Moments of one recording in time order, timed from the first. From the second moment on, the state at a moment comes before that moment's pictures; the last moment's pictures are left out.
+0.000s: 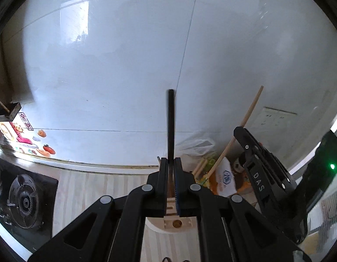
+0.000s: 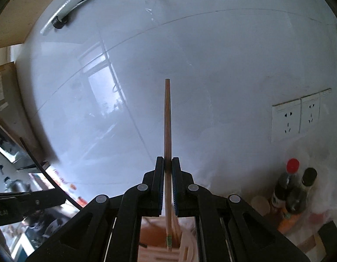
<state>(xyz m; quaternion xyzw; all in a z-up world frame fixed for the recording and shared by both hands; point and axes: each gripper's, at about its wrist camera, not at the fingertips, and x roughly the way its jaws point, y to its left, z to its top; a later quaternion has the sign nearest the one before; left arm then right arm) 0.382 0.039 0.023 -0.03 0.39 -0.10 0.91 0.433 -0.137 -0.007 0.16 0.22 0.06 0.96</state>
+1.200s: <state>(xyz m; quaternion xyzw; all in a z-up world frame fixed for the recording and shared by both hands) 0.285 0.087 -0.026 0.01 0.37 -0.05 0.93 0.286 -0.202 -0.039 0.22 0.29 -0.03 0.93</state>
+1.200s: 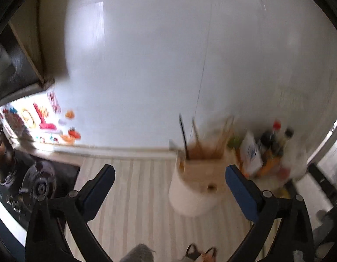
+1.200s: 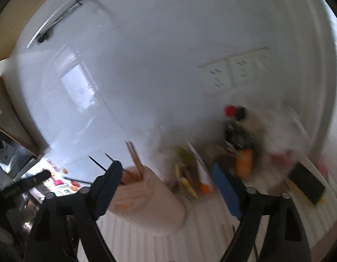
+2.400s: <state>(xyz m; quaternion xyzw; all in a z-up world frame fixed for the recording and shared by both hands) 0.264 -0.171 -0.316 0.09 0.66 -0.11 0.74 0.198 -0.383 -0.269 0.24 0.56 -0.05 0.79</state>
